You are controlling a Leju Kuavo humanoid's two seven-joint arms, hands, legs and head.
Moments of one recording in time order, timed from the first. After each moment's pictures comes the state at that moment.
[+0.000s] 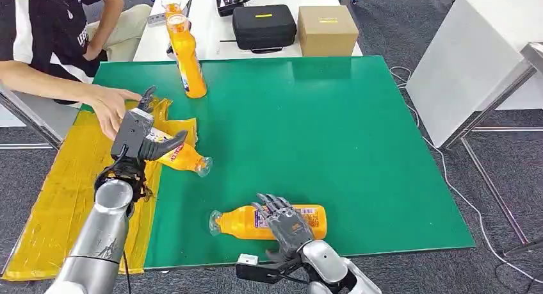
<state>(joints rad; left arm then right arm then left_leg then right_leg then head) -0.54 -0.13 -0.12 -1.09 -0.36 0.13 -0.18 -0.08 -0.08 0.67 -1.38 1.16 -0.09 0.12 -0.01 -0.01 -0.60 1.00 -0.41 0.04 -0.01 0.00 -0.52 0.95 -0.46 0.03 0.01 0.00</state>
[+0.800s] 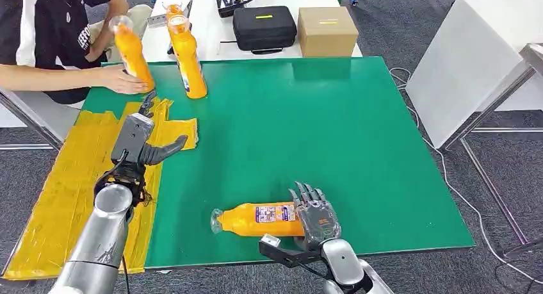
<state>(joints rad) -0.52 -0.13 -0.12 -1.11 -0.36 0.12 -0.17 -0.01 -0.08 0.49 -1.42 1.36 -0.07 0.29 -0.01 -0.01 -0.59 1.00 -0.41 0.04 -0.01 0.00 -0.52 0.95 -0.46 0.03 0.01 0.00</state>
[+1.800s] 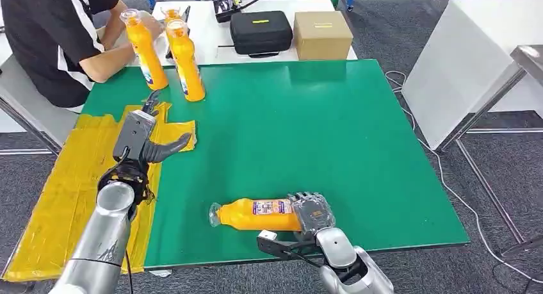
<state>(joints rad) -0.53 -0.14 -0.13 -1.11 -0.33 0.10 -0.16 -0.08 -0.06 0.49 -1.32 1.38 0.12 0.24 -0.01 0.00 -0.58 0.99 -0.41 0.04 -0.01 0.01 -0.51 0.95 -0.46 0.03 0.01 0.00</state>
